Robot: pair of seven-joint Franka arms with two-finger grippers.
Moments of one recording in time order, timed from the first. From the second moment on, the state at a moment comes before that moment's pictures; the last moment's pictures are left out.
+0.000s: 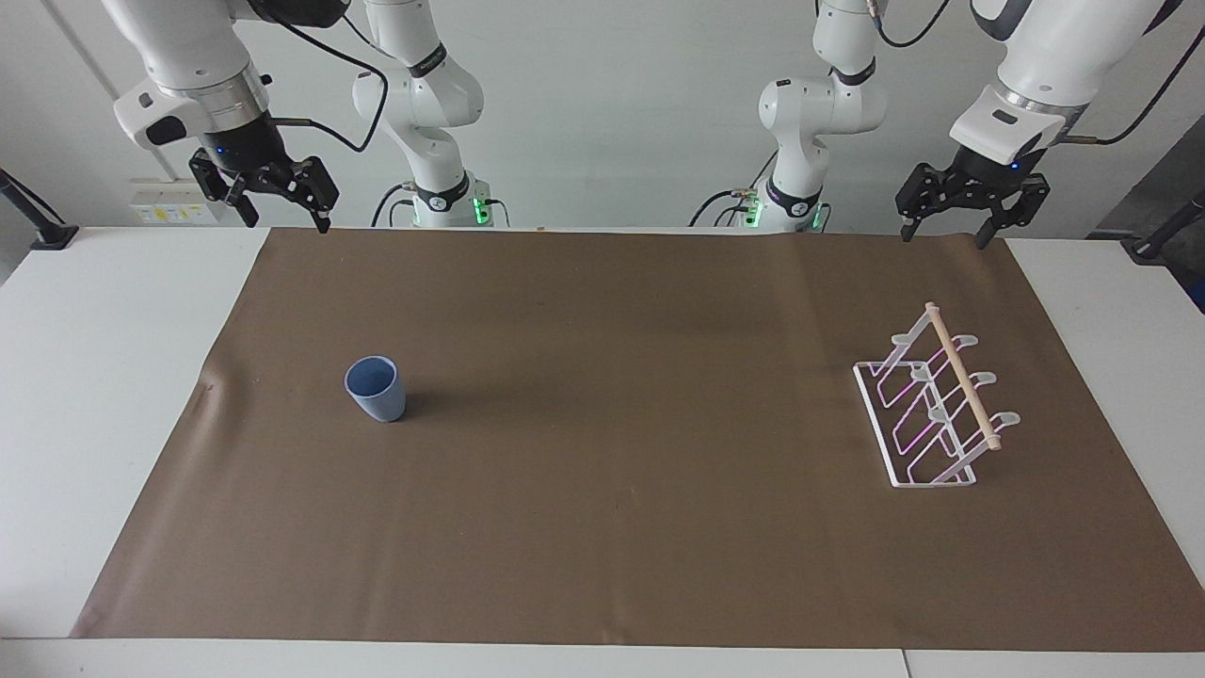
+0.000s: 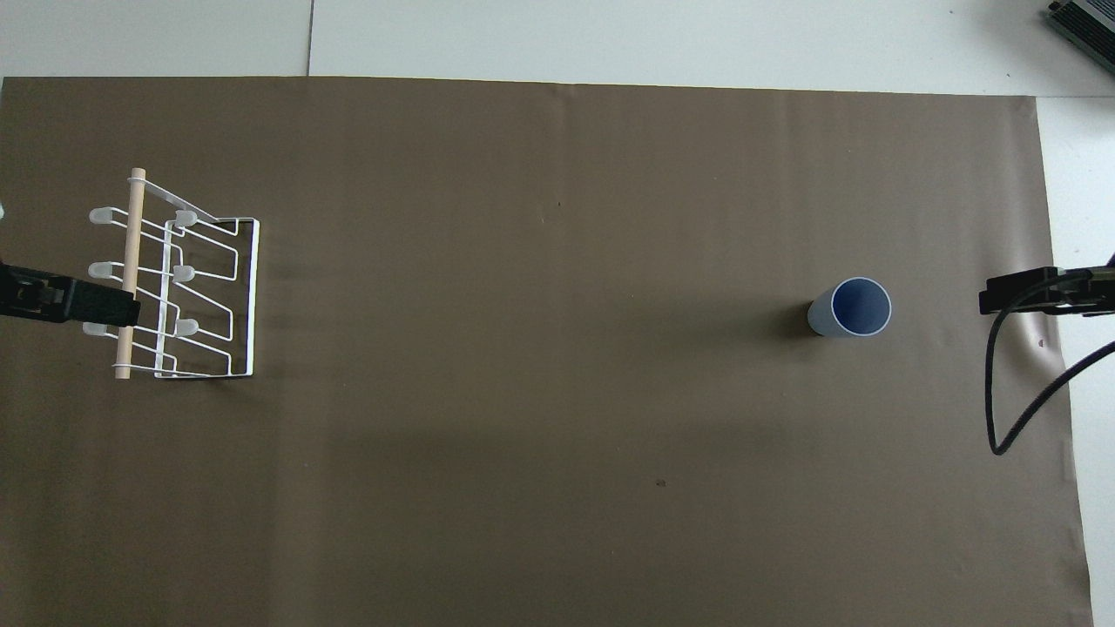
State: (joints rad) left arm -0.06 -0.11 -0.04 -1.64 0.00 1.56 0.10; right arm -0.02 -0.09 -0.04 -1.72 -0.03 1.68 -0.02
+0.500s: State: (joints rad) left arm -0.06 -0.11 -0.04 -1.64 0.00 1.56 0.10; right arm -0.06 0.00 -0.04 -1.88 0.01 1.93 -0.18
